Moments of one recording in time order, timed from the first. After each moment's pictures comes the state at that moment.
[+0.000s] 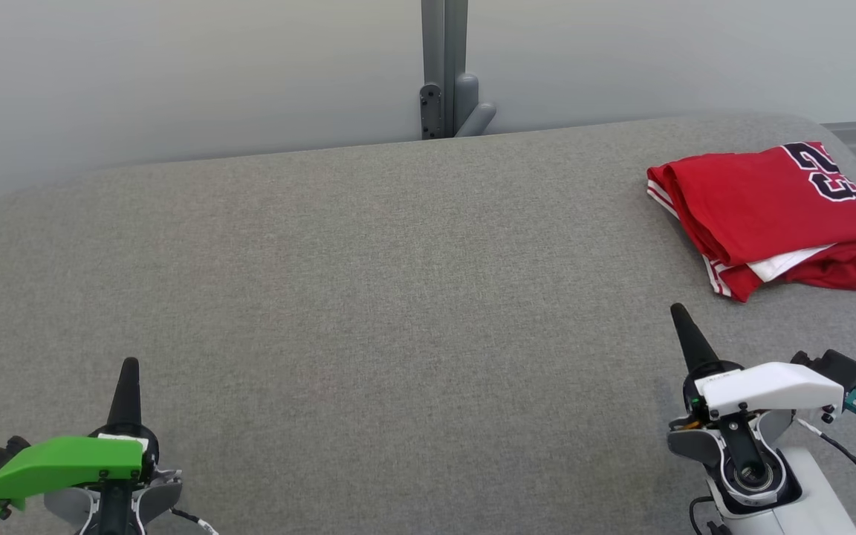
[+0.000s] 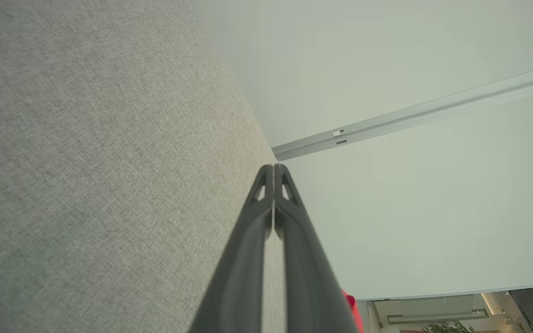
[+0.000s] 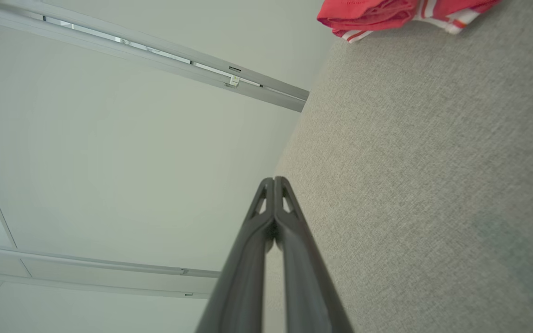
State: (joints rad) left arm -0.13 0.05 0.16 0.32 -1.23 -0.08 0.06; right arm -0.22 -0.05 0.03 0.37 1.28 0.13 -0.02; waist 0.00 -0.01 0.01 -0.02
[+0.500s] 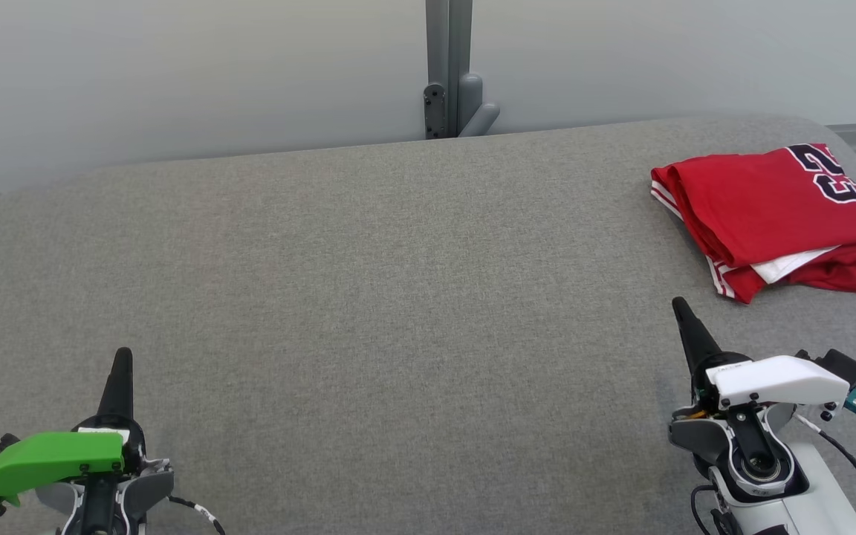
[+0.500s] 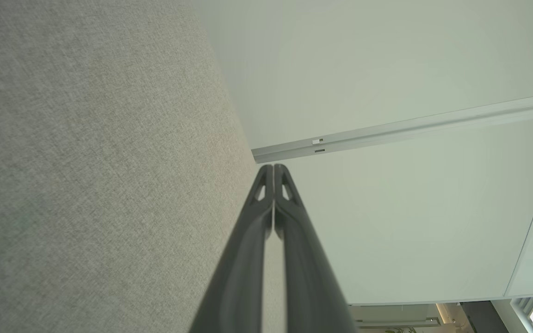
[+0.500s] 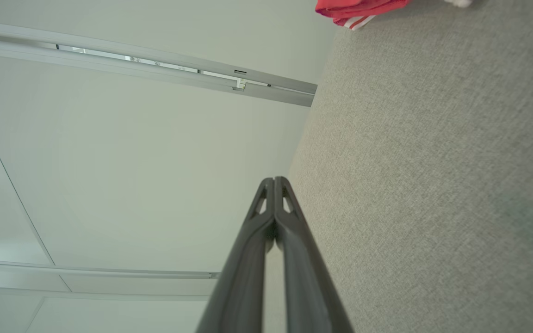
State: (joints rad) left arm -0.16 0.05 0.19 0.33 -1.36 -0.10 0.10; right arm -0.24 -0.05 0.01 0.39 1.40 0.13 0.01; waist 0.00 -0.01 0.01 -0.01
